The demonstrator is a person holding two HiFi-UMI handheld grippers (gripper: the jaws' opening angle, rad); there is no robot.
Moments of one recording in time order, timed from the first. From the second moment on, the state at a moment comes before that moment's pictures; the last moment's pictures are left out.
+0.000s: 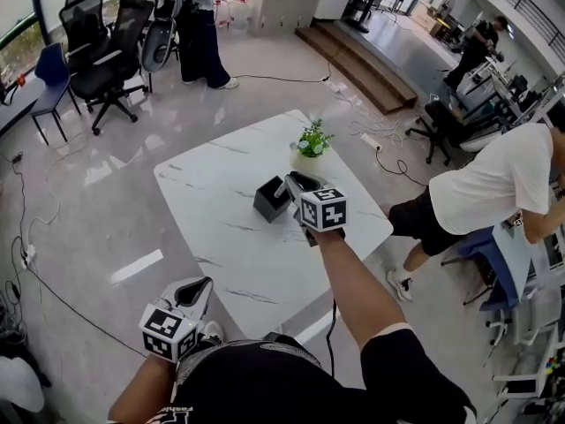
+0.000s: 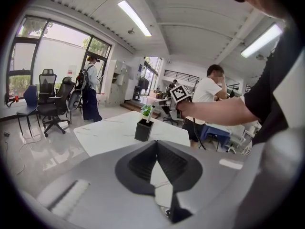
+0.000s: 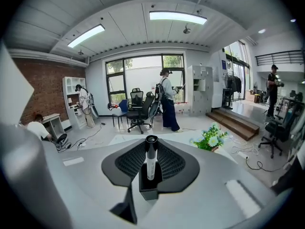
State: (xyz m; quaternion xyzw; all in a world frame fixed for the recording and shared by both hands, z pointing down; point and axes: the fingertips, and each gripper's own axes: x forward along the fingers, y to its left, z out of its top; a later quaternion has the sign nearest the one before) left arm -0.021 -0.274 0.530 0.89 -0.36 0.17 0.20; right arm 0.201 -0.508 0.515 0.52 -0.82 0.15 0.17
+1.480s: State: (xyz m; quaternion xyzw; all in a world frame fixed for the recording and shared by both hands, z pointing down) left arm 0.058 -0.272 0.494 0.95 -0.25 0.15 0.15; right arm 0.194 -0.273 0.452 0.53 -0.83 0.15 0.08
